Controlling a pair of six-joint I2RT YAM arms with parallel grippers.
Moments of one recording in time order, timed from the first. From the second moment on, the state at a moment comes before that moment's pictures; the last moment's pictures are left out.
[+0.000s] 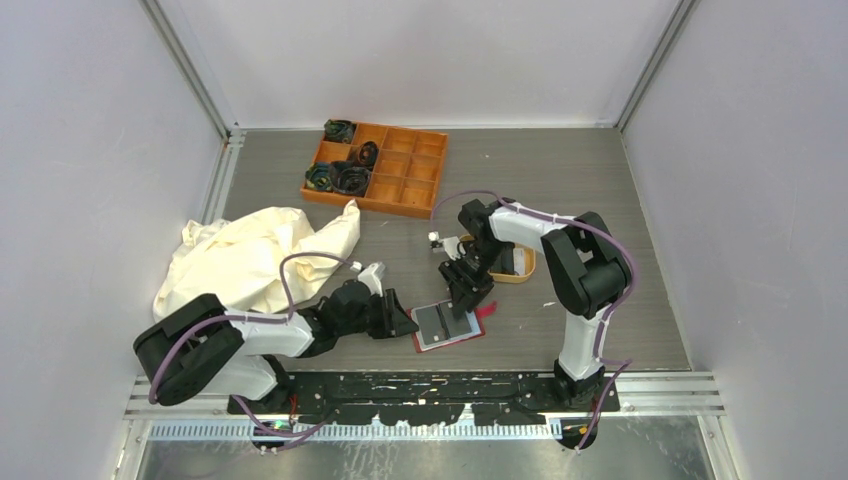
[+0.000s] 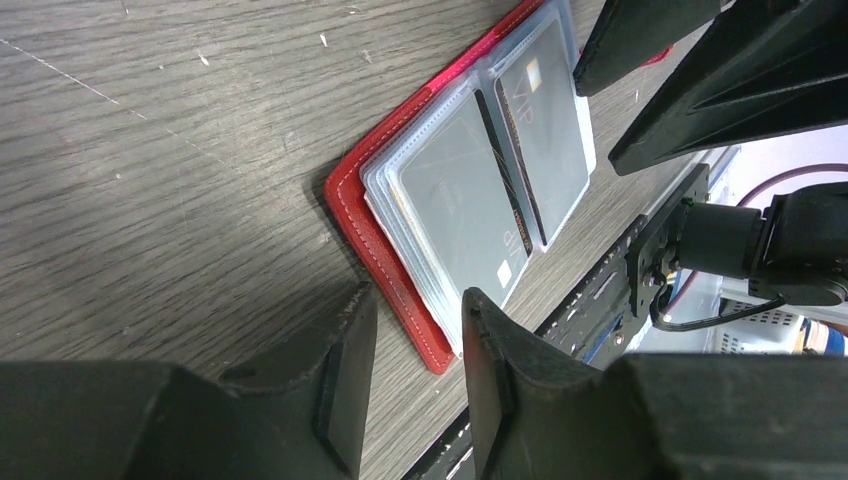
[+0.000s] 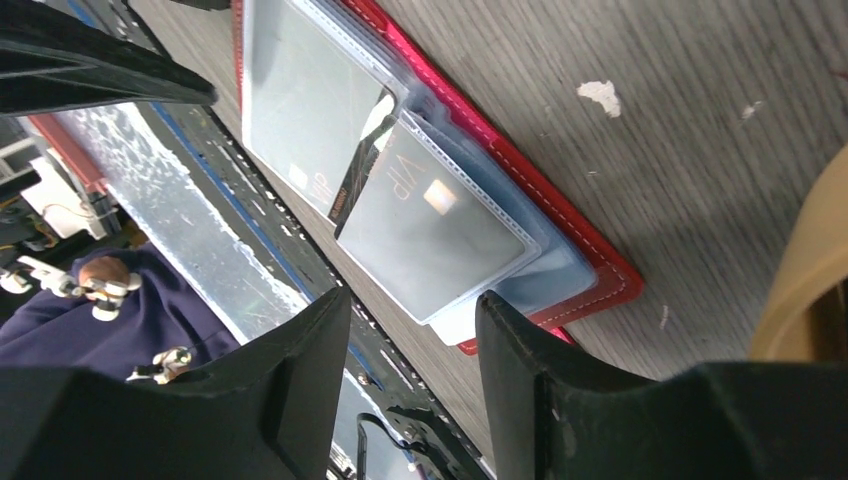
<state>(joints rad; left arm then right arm) -0.89 1.33 0.26 0.48 0.16 -0.94 0.51 1.89 1.18 -0.98 -0.65 -0.27</state>
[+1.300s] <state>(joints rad) -0.90 1.40 0.29 0.53 0.18 -0.95 0.47 1.91 1.21 -1.06 -1.01 -0.33</state>
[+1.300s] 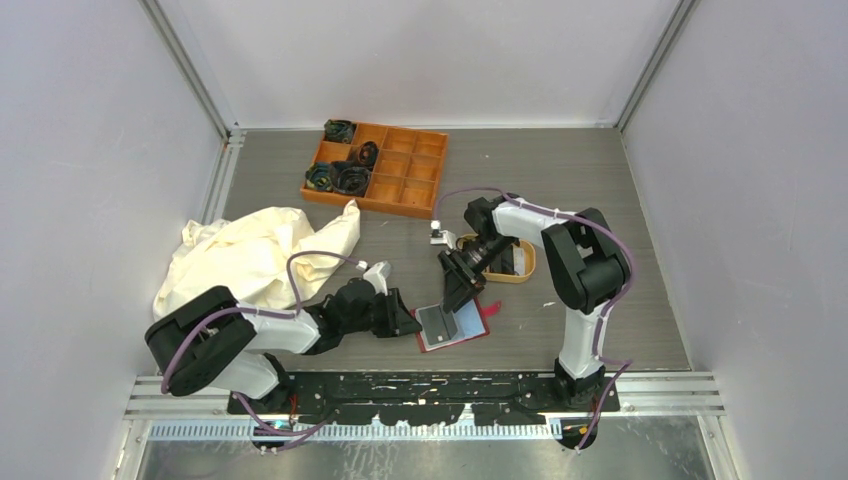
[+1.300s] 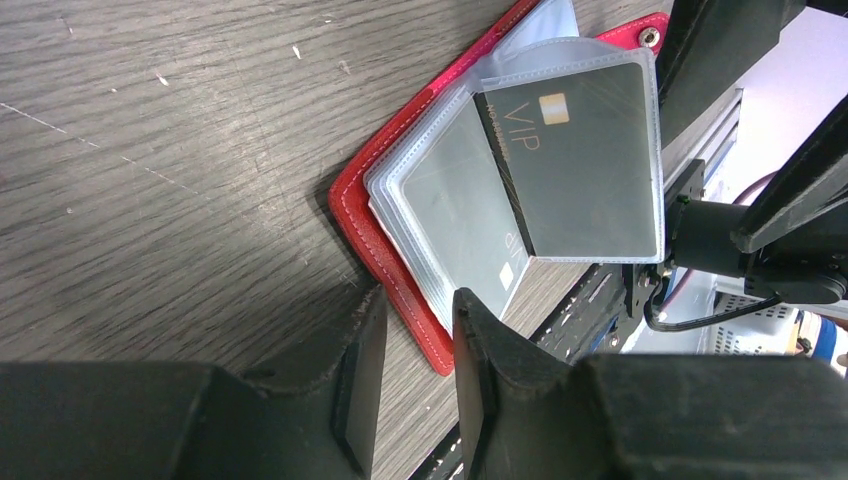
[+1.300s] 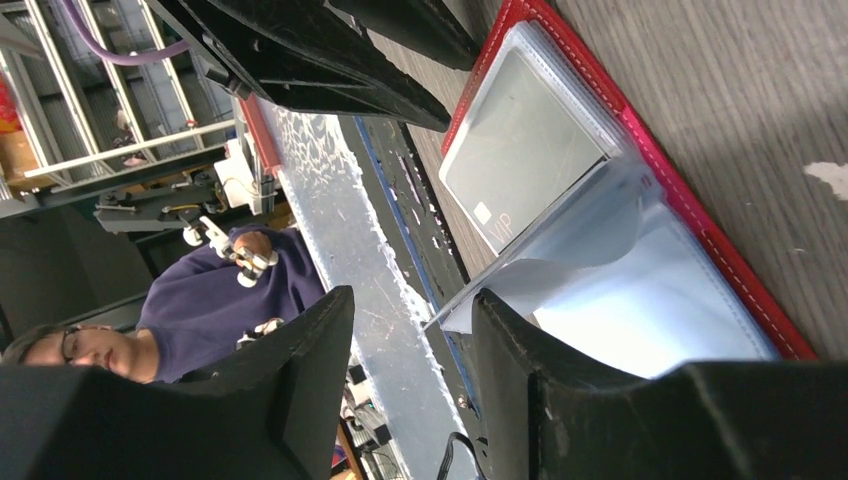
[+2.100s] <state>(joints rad) -0.90 1.41 0.30 0.52 0.19 -0.95 0.59 1.99 1.23 -1.05 -1.02 -0.36</state>
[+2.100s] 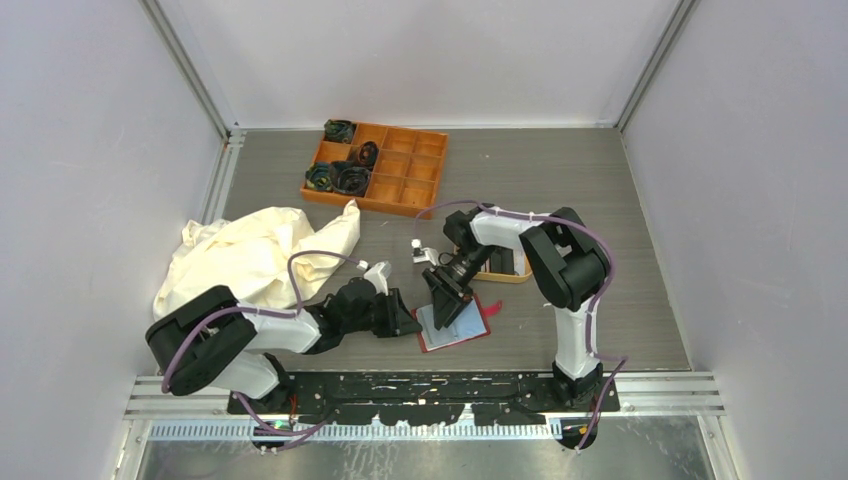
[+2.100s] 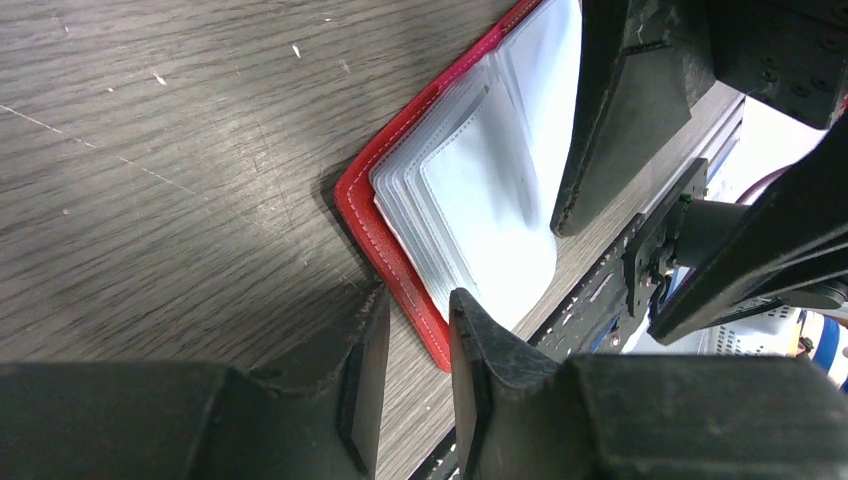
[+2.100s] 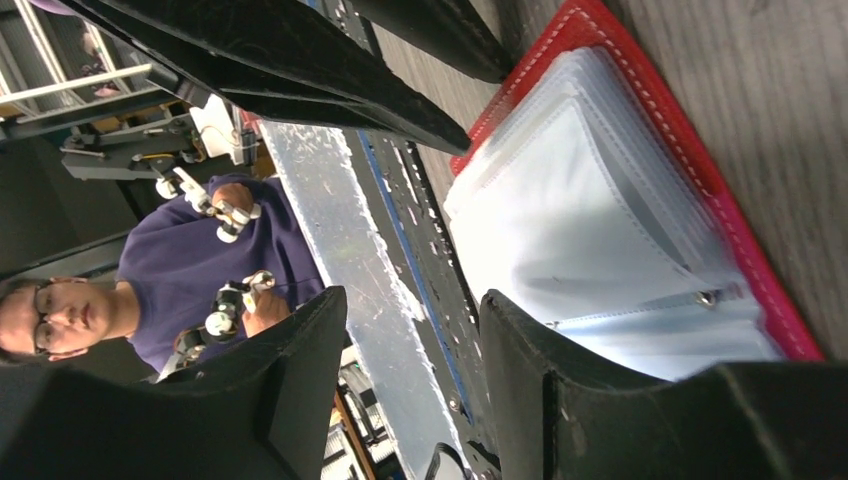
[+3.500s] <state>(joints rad) -0.90 1.17 0.28 0.37 0.14 -0.94 1.07 1.52 0.87 -0.54 -0.04 -0.66</state>
